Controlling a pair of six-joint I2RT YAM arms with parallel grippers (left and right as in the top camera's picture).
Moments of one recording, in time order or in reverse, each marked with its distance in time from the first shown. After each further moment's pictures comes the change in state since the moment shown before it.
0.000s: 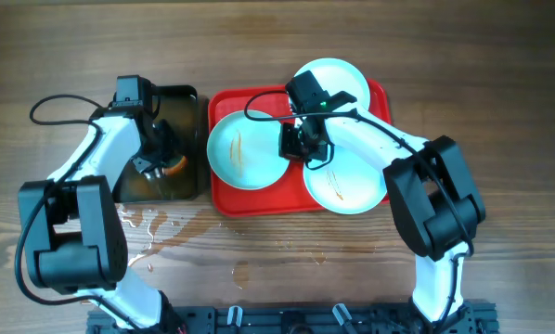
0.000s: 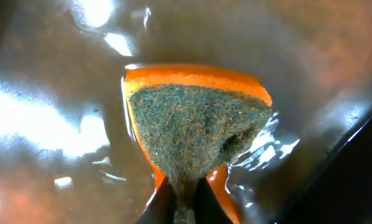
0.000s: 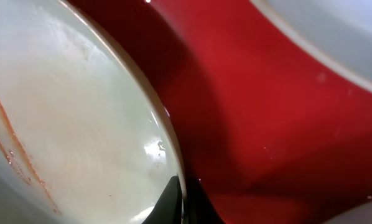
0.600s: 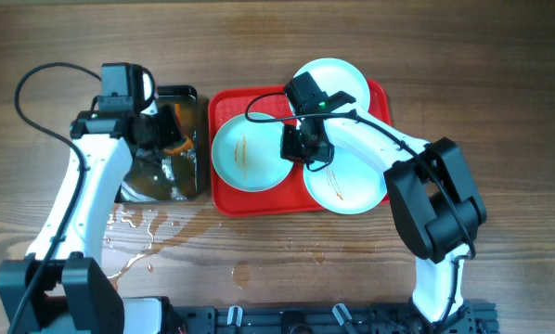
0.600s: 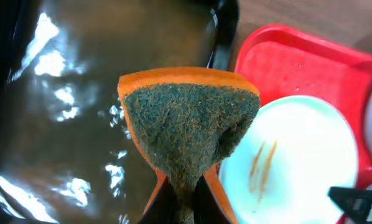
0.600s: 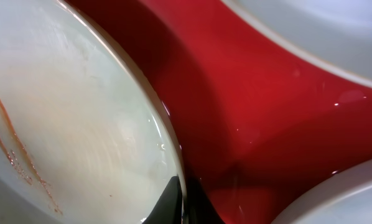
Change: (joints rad) left arm -0.050 -0.286 0.034 -0.074 0.086 0.211; right arm 0.008 -0.011 0.002 -0.034 0.057 0.015
